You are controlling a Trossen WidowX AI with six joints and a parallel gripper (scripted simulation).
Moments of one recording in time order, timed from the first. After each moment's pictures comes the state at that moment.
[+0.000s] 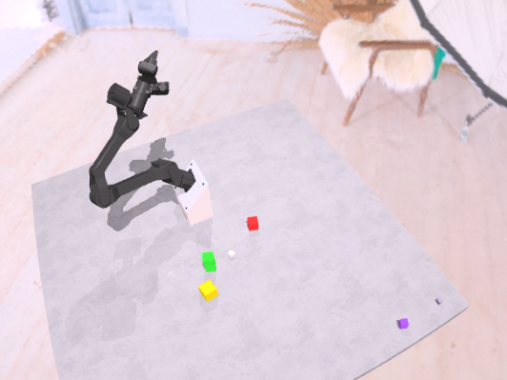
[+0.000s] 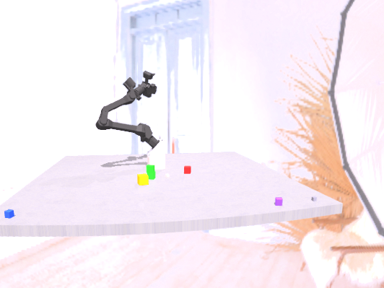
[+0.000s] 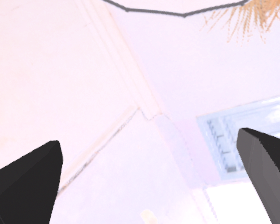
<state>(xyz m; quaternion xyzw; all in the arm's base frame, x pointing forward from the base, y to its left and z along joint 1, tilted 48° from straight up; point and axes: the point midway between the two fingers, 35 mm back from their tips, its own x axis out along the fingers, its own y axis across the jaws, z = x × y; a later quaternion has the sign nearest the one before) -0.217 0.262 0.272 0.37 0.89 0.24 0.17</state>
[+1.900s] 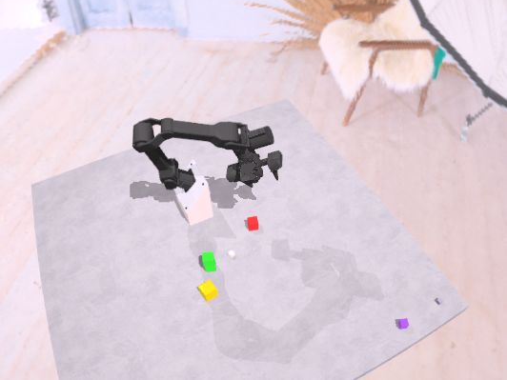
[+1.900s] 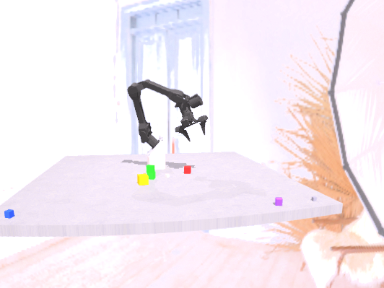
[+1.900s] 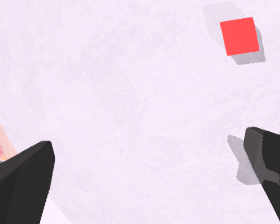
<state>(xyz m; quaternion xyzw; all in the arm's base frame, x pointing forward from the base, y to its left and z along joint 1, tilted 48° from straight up) 0.162 0.223 -0.082 -0.01 0.56 -0.24 0.79</state>
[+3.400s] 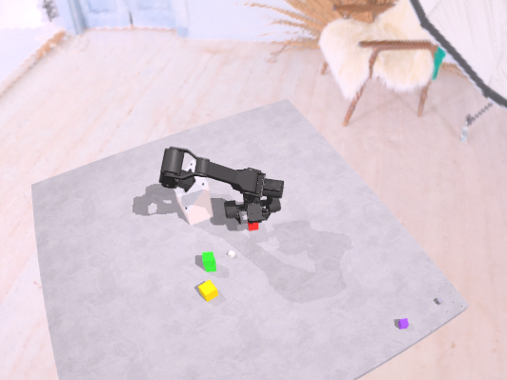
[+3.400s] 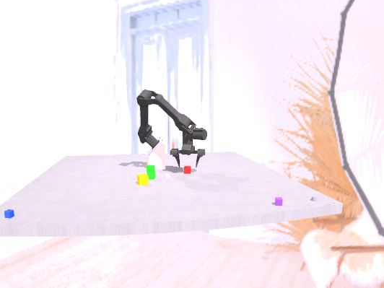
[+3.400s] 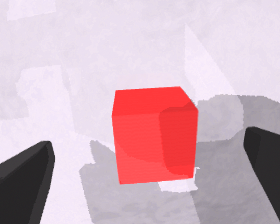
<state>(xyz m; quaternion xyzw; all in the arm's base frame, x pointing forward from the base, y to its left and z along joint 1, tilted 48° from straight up) 0.198 0.081 -0.156 -0.20 0.58 -0.34 0.71</state>
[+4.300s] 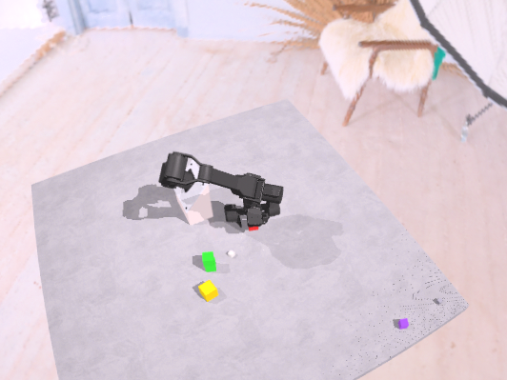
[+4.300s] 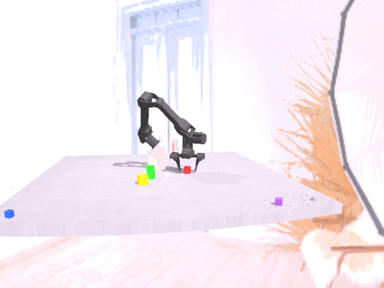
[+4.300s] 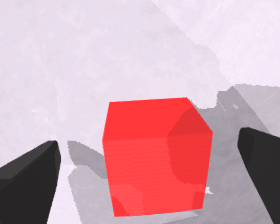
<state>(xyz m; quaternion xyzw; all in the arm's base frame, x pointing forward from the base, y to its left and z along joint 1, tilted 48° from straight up) 0.198 0.064 -0.170 -0.21 0.58 -0.34 0.71</state>
